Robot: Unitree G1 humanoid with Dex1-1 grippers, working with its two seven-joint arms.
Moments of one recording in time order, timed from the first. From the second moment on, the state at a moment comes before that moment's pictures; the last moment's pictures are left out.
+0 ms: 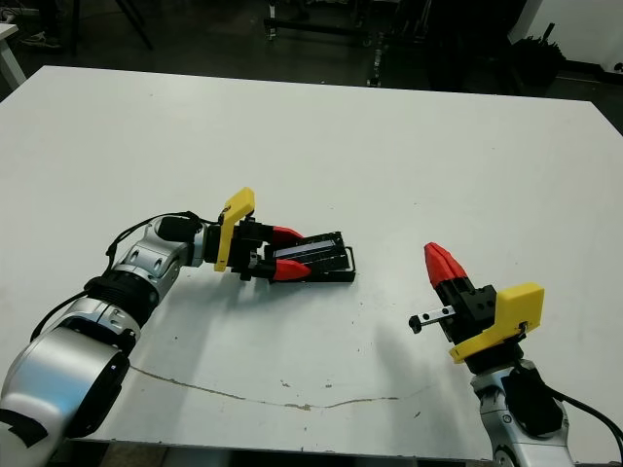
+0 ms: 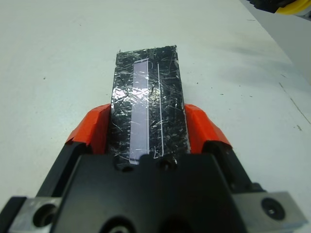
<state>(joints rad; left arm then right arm) -0.83 0.19 -0.24 1.01 -0.12 -0.06 -1.25 0.25 -0.29 -0.12 -0.40 0.31 0.05 0.35</state>
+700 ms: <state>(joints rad) -0.90 0.12 -0.28 1.13 -0.02 -0.16 -1.20 0.25 -0.30 -0.14 -0.40 0.31 0.05 0.35</state>
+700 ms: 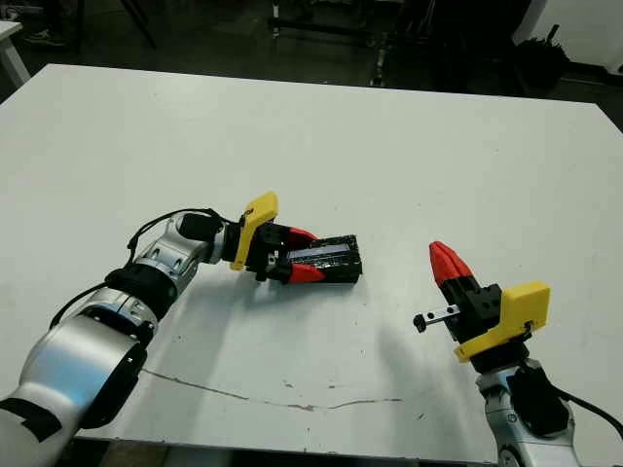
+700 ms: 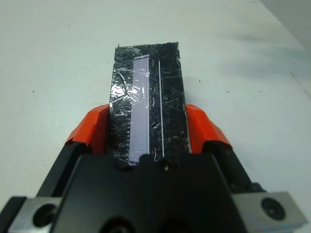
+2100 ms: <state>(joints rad) -0.85 0.04 -0.18 1.14 0.00 -0.07 -1.05 0.25 -0.31 -0.15 -0.39 0.34 0.05 0.38</state>
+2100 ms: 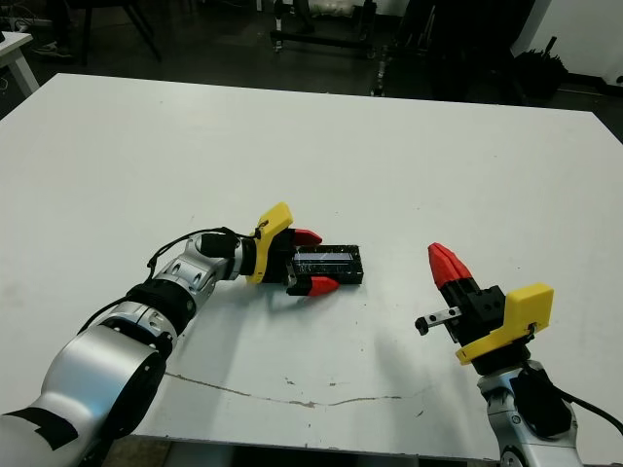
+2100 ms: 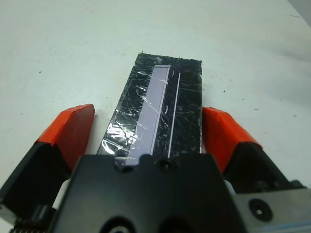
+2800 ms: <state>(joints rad) -0.79 0.18 -0.07 0.83 -0.17 0.13 -1.26 0.25 -0.31 -0.15 -0.40 0.32 0.05 0.37</state>
